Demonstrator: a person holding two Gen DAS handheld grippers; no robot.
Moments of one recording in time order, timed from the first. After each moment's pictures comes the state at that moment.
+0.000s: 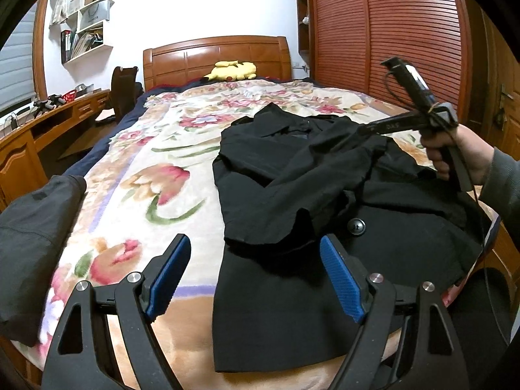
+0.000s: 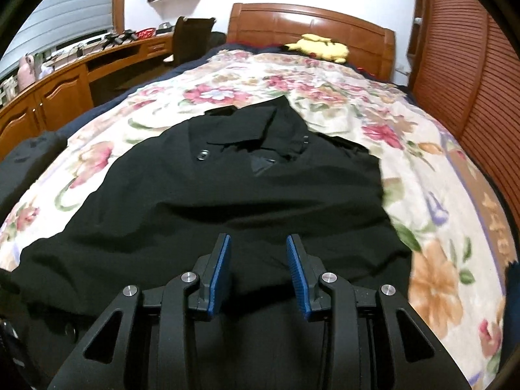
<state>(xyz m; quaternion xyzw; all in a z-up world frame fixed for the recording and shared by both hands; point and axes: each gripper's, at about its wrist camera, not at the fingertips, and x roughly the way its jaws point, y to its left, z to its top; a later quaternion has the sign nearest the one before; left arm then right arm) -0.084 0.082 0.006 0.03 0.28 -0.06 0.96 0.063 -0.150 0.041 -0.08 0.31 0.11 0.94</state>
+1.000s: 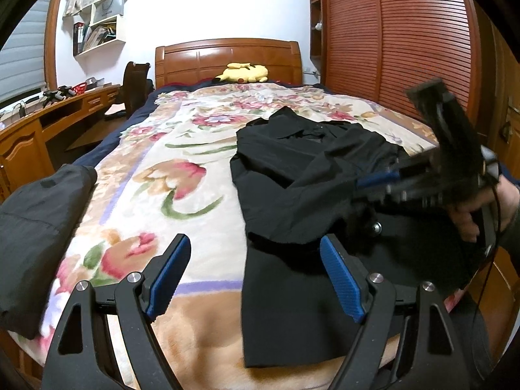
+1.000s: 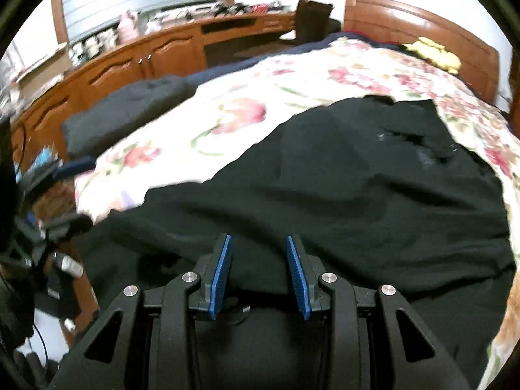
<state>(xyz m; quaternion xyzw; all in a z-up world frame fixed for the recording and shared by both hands) -0.090 0.108 0.002 0.01 0.28 -0.05 0.96 0.005 -0.039 -0.005 -0.12 0.35 0.33 0.87</state>
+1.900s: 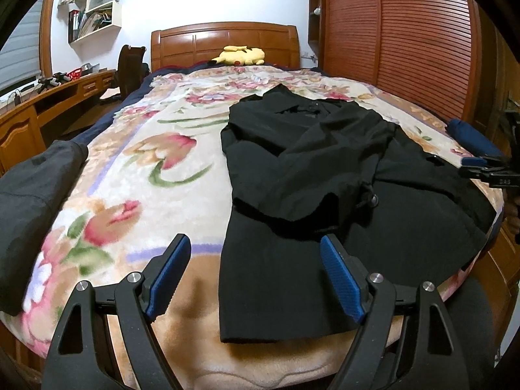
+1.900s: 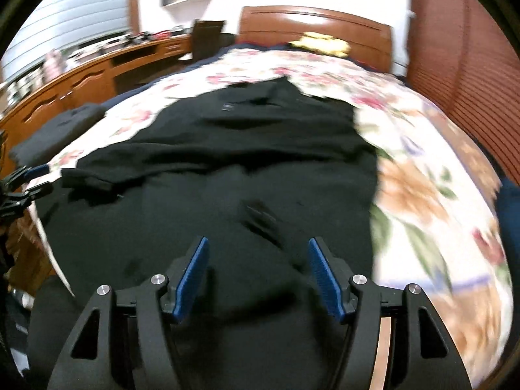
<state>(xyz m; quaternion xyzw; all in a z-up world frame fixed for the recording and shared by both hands) -0.095 0.096 -0.027 0.01 0.31 -0.06 0.95 -0.088 -0.184 -0.042 -0.05 0.31 0.11 0.94</state>
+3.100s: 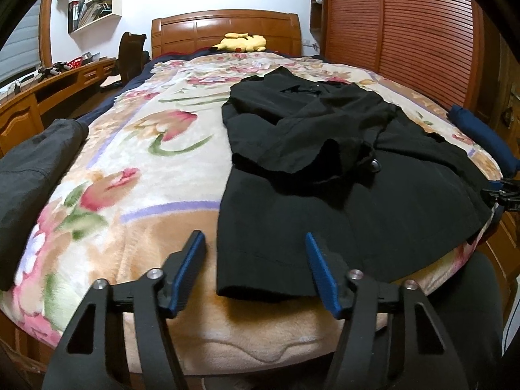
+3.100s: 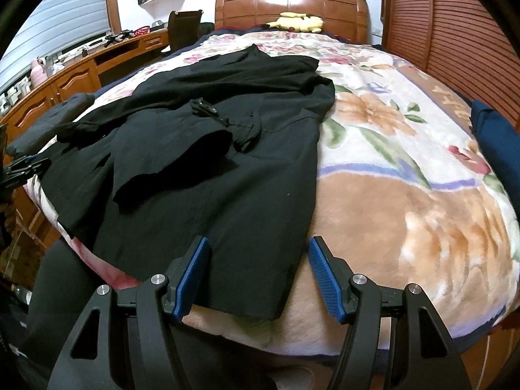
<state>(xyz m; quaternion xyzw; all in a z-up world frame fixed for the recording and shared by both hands) -0.111 0.096 -0.048 0.01 0.34 -0.06 0.94 -0.170 -0.255 -0.052 -0.02 0.34 0.10 0.93</state>
